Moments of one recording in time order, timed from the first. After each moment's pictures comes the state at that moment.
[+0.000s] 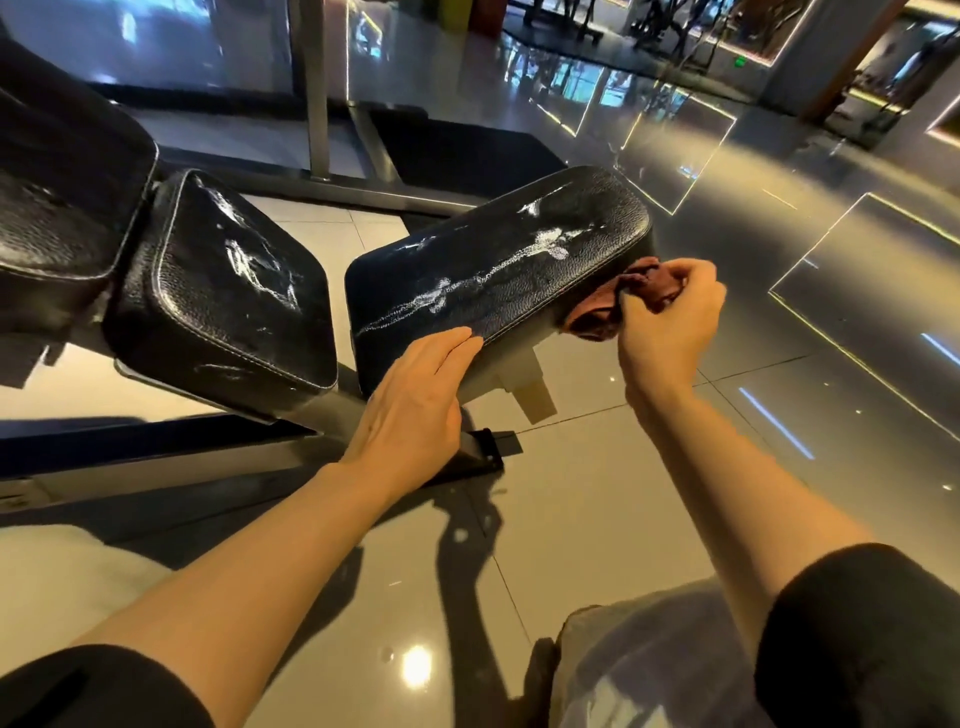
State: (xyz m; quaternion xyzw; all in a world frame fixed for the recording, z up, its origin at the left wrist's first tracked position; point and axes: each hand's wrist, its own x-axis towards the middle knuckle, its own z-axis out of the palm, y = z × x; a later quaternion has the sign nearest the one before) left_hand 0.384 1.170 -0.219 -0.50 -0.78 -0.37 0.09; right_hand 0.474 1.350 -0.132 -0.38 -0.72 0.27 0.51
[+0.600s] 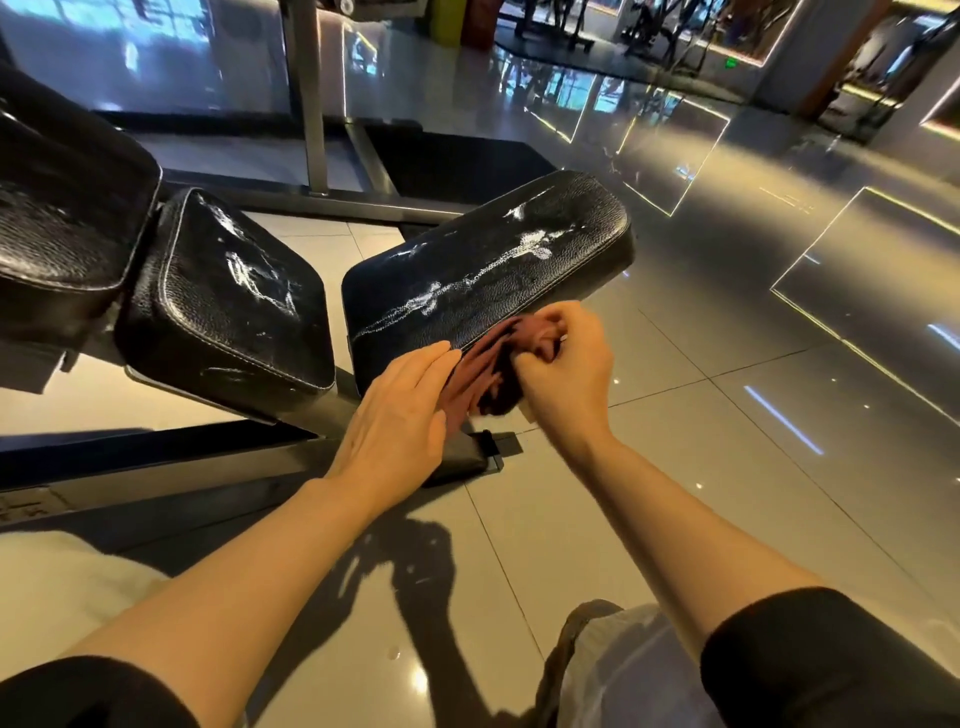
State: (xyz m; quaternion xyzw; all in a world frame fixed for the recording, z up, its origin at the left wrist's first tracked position) left_hand 0.389 1.153 -0.224 -0.50 -0.78 -0.36 0.06; right_hand 0.476 1.290 -0.163 -0.31 -0.81 0.31 0.39
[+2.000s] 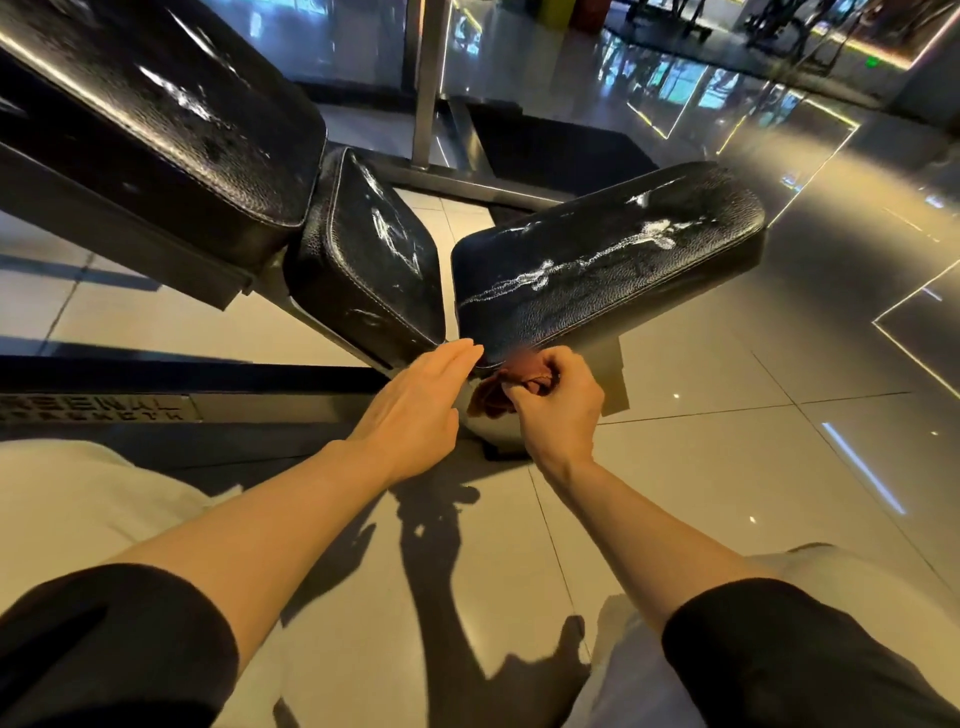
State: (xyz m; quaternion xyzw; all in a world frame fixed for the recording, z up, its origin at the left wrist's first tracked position) left_hand 0.377 1.083 -0.231 -0.44 -0.85 -0.29 -0.04; right_hand 0.449 1.222 -0.227 -0.31 -0.83 0.36 0.29
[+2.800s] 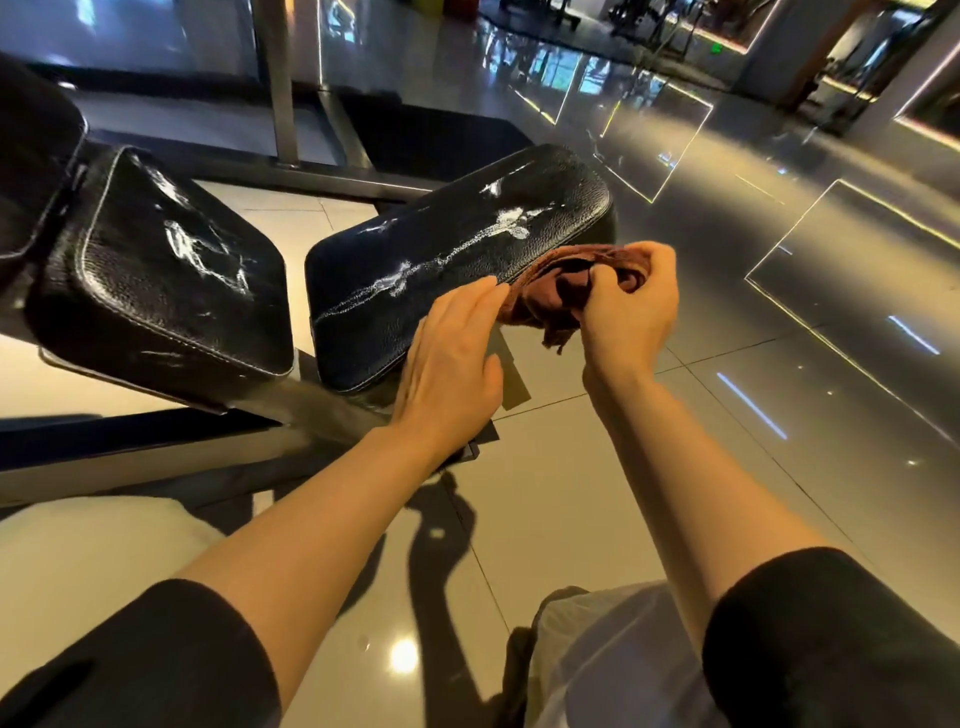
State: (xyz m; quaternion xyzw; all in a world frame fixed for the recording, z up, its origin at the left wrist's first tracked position) left_hand 0.410 1.227 -0.199 -0.47 -0.75 -0.45 0.10; right_hand 0.478 1.335 -0.125 -0.41 -0.65 0.38 0.51
